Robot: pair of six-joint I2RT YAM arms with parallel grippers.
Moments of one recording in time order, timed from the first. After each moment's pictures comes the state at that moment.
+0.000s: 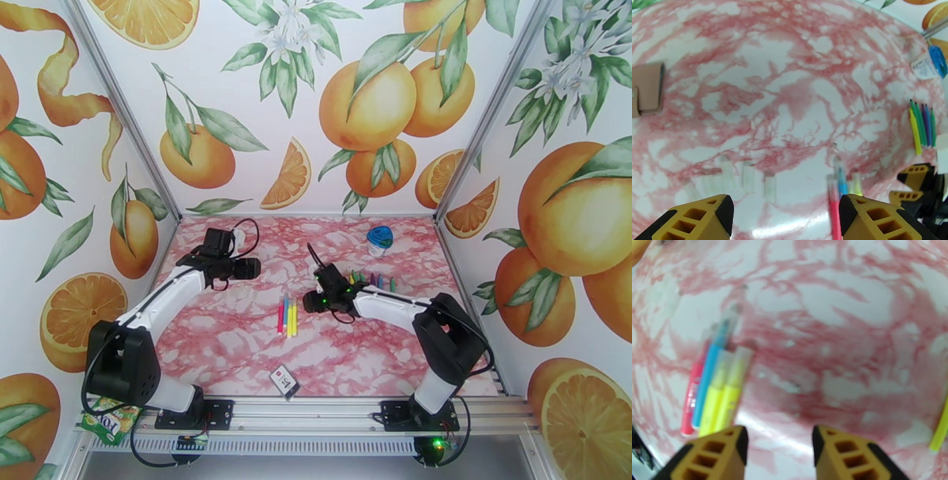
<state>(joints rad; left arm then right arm) -0.21 1.48 1.11 -0.53 0.18 -0.20 0.72 1.73 1.01 -0.22 -0.12 0.42</state>
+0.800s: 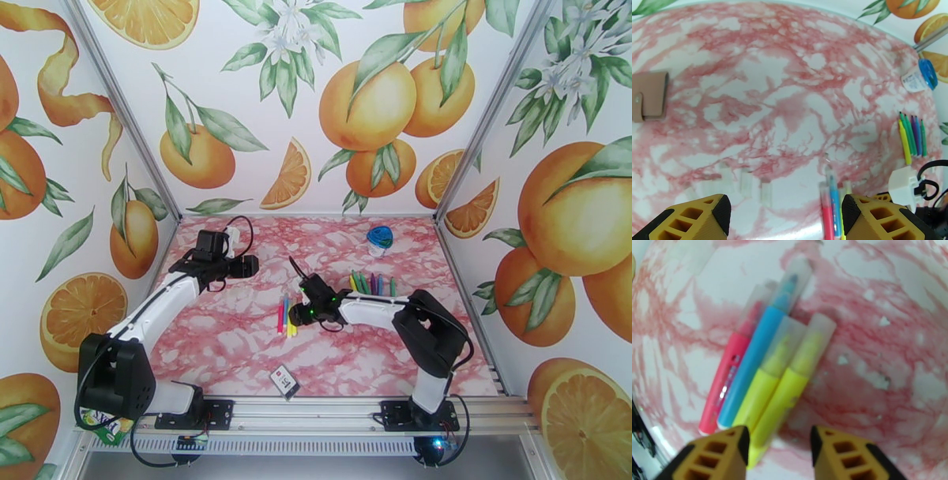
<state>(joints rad) -0.18 1.43 1.07 -0.48 0.20 -0.23 0.80 1.85 1.04 -0.18 -0.19 0.43</state>
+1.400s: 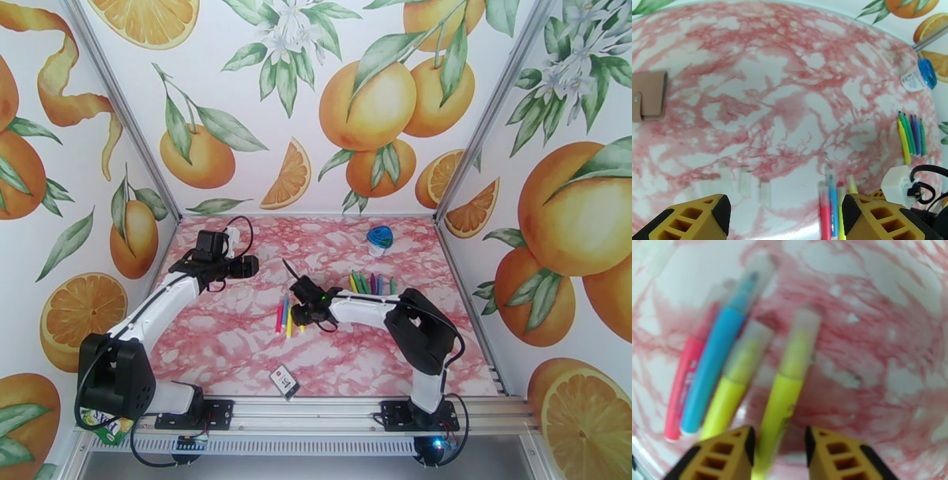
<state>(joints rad) -0.18 1.43 1.07 -0.48 0.21 -0.23 0.85 1.89 1.14 -0.37 0.06 0.43</state>
